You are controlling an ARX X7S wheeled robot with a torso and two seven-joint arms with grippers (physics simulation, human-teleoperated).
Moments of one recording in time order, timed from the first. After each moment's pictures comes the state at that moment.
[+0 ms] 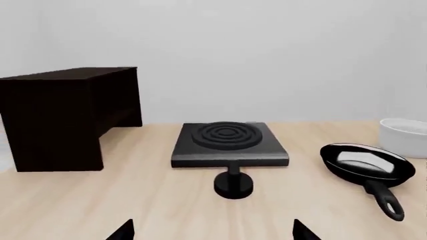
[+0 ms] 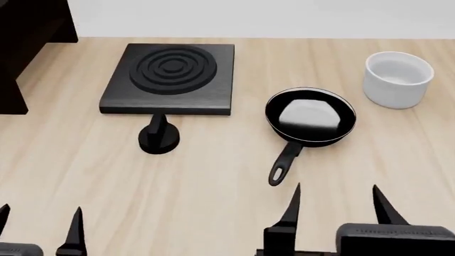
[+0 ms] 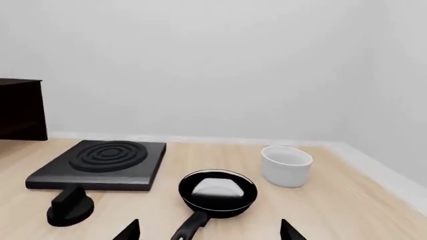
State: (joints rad) left arm 0.00 -0.16 0.01 0.54 -0.17 -0.48 -0.09; right arm 0.11 0.13 0.01 -0.76 0.10 0.77 0.10
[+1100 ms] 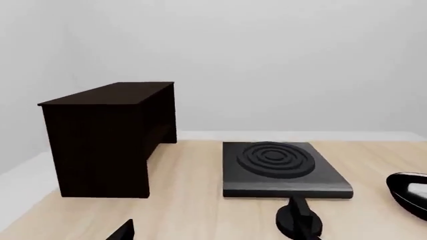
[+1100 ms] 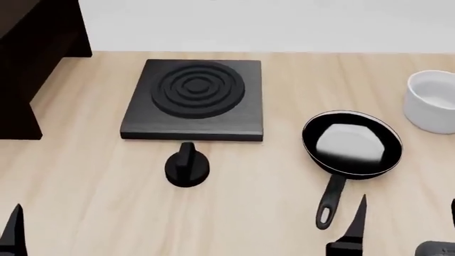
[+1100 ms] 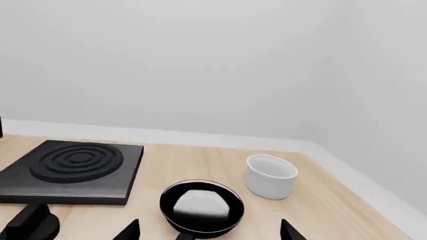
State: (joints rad) left arm 0.06 -0.25 -0.23 0.86 -0.36 -0.75 -0.09; right arm 0.10 0.28 0.27 -1.03 0.27 1.09 0.11
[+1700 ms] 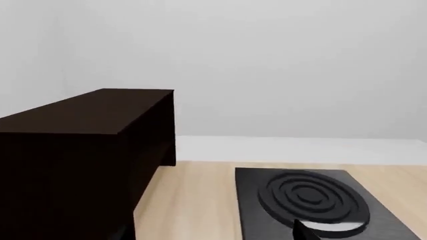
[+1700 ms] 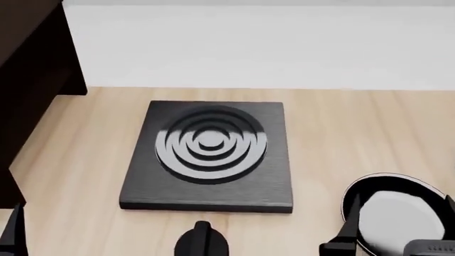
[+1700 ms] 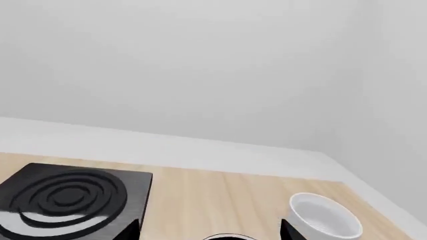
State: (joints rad) left arm 0.06 -0.26 -0.23 0.87 -0.41 -0.76 -0.11; right arm 0.09 0.32 0.22 -1.02 0.29 1.07 0.14
